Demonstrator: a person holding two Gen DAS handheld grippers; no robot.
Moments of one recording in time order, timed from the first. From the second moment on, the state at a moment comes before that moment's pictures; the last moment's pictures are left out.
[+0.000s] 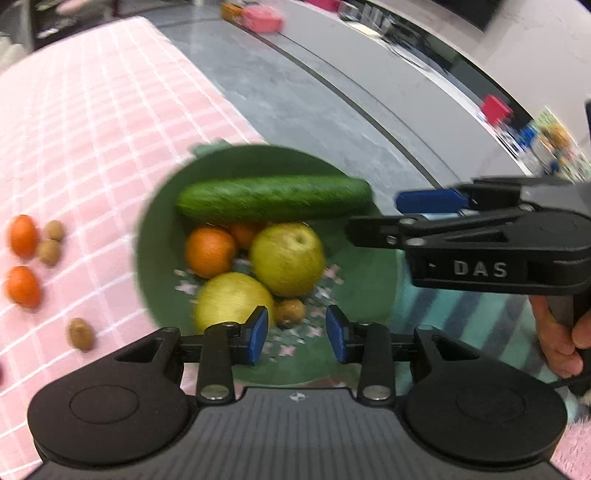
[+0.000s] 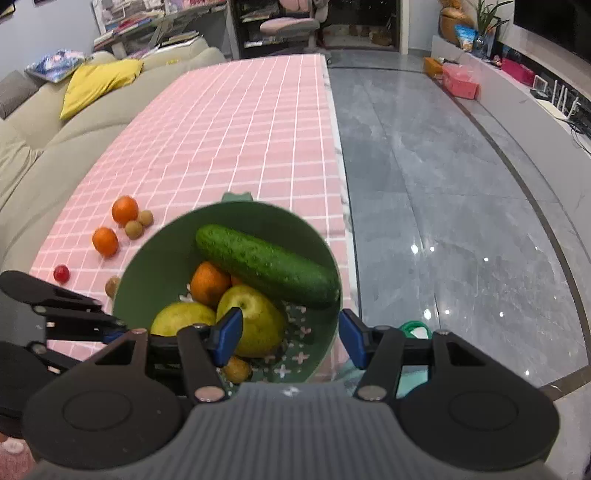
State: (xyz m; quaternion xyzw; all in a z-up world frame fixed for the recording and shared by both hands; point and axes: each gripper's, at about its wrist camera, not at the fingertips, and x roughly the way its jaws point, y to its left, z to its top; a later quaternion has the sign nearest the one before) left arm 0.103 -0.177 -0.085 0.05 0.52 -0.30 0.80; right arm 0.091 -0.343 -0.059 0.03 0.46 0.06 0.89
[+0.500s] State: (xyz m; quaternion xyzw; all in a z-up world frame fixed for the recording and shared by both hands) left arm 0.081 -0.080 0.001 -0.02 0.39 -0.08 0.92; right arm 0.081 -0.295 -0.008 0.06 0.35 0.09 0.93
